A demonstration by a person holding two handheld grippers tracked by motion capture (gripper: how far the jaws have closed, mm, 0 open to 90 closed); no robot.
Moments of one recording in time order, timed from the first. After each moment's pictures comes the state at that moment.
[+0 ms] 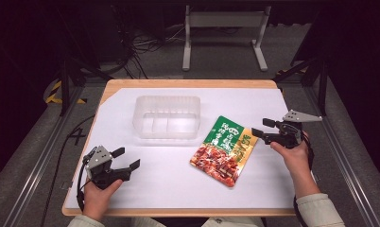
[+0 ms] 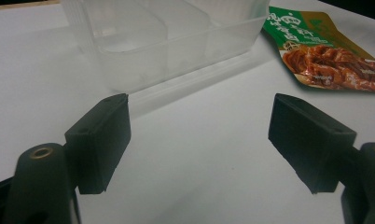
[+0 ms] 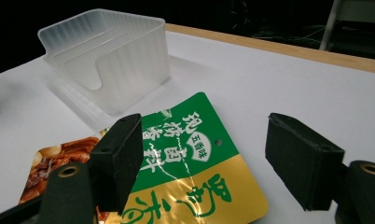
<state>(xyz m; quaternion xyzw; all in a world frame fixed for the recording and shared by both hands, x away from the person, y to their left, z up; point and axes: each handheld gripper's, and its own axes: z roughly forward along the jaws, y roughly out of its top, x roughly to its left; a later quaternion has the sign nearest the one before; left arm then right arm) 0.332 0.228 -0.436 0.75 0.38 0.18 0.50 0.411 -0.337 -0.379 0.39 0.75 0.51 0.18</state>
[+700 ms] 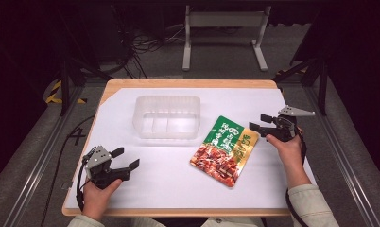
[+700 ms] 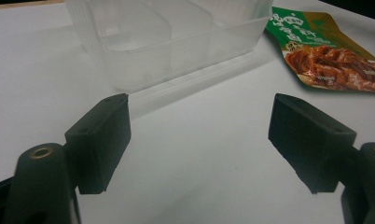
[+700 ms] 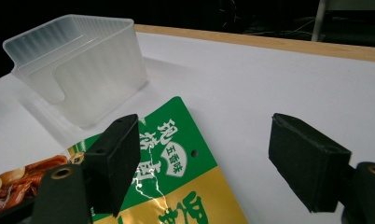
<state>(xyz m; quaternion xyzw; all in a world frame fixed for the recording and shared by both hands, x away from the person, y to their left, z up) 0.332 0.230 -0.436 0.75 0.39 0.18 0.50 0.443 -0.340 -0.398 0.42 0.73 0.51 0.17</state>
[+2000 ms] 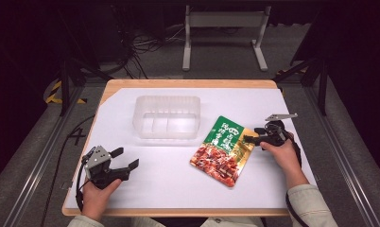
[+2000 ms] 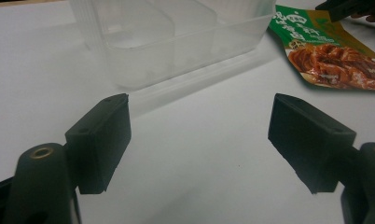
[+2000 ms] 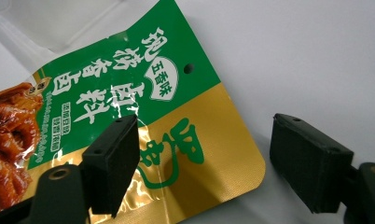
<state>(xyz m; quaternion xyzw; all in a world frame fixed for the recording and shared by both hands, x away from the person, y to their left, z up) 0.332 0.231 -0.437 0.75 0.39 0.18 0.50 0.457 -0.334 -0.440 0.44 0.79 0.42 0.09</state>
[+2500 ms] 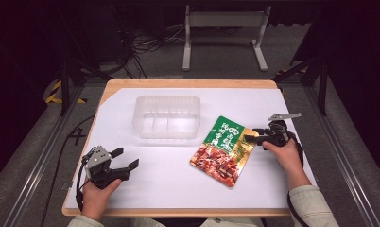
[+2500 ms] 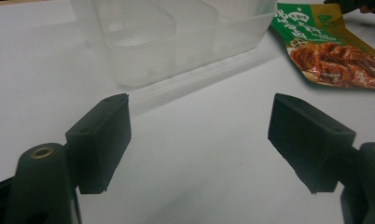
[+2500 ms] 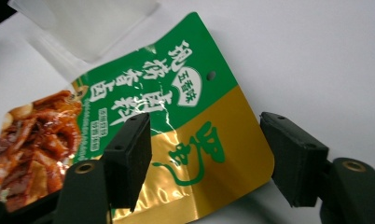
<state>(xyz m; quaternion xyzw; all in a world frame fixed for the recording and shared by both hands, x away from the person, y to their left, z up) 0.333 0.231 -0.437 0.75 0.39 0.18 0.50 0.450 -0.337 -0.429 0.42 0.79 0.45 0.06</state>
